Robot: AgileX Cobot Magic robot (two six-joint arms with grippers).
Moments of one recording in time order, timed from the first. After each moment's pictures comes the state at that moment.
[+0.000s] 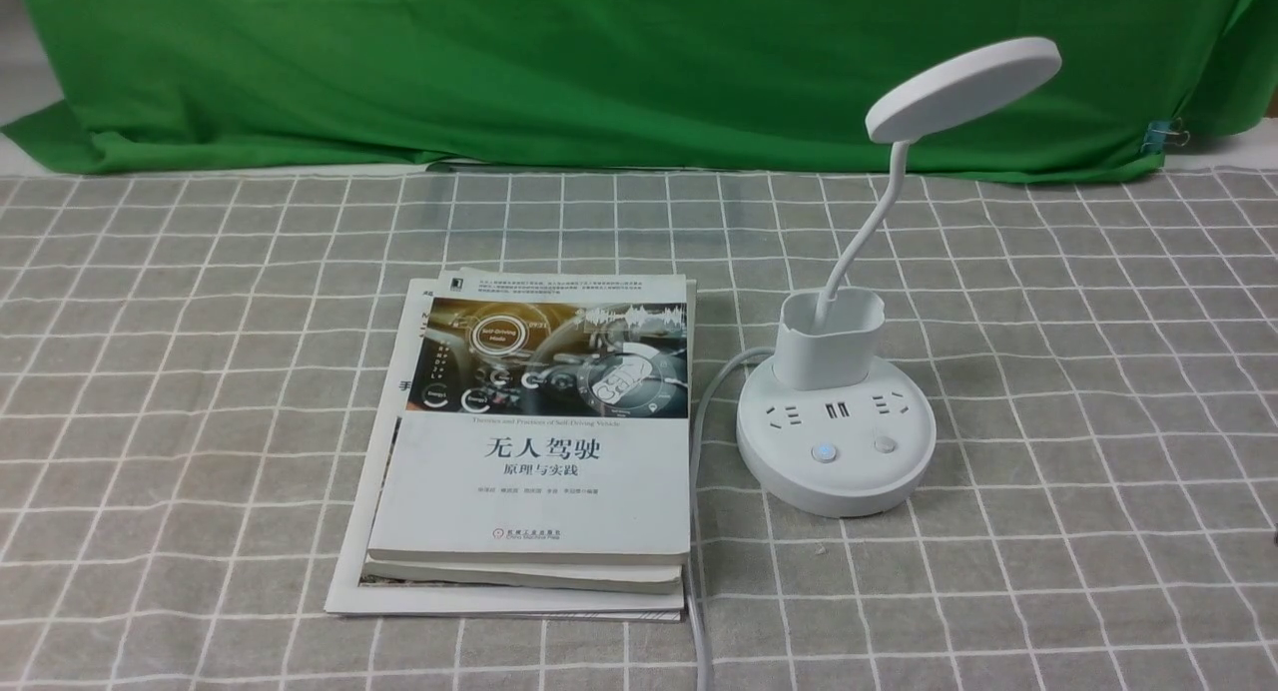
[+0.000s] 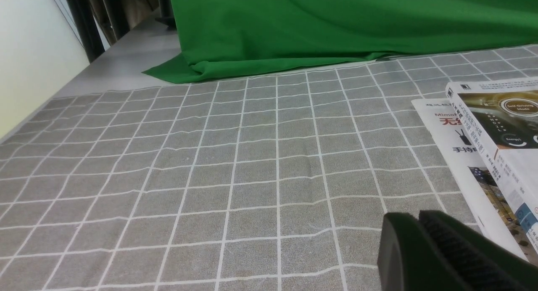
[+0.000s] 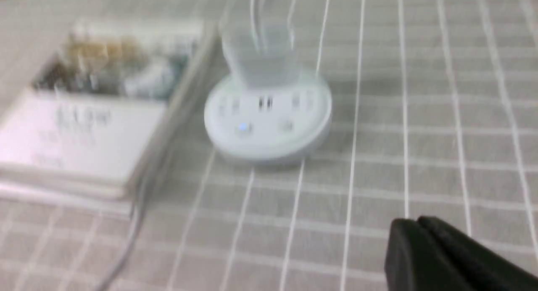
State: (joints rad) right arm 0.22 0.66 -0.57 0.19 0.65 -0.07; left arm 0.08 0.00 0.01 0.06 0.23 0.11
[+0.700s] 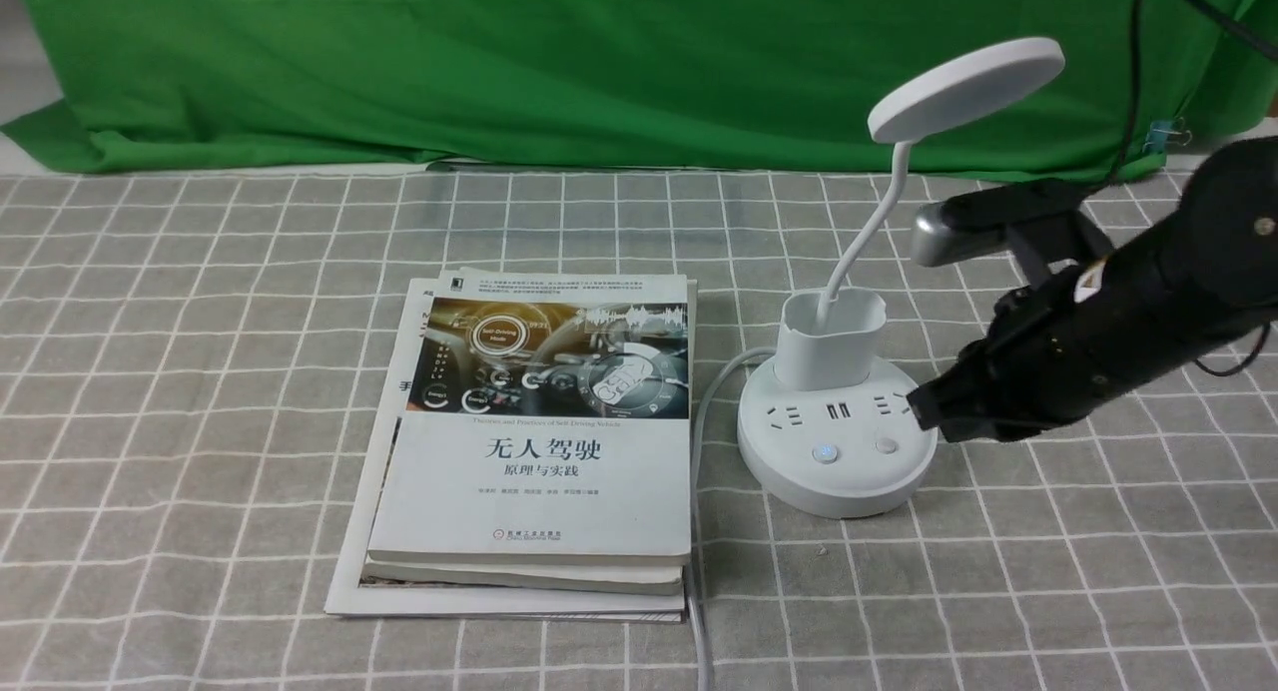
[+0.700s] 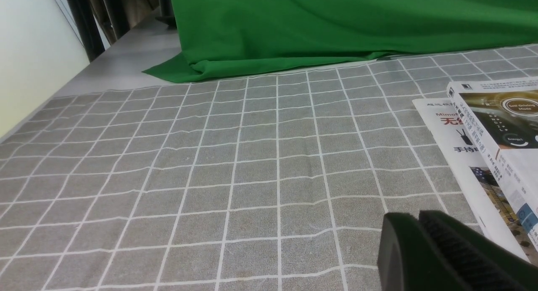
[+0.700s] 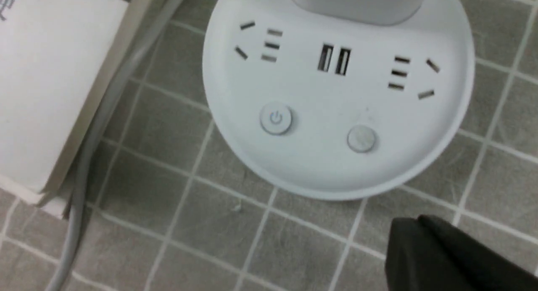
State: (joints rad) right arm 0.35 1.65 -1.12 0.19 0.70 -0.22; left arm 0.08 0.00 0.01 0.06 0.23 0.11
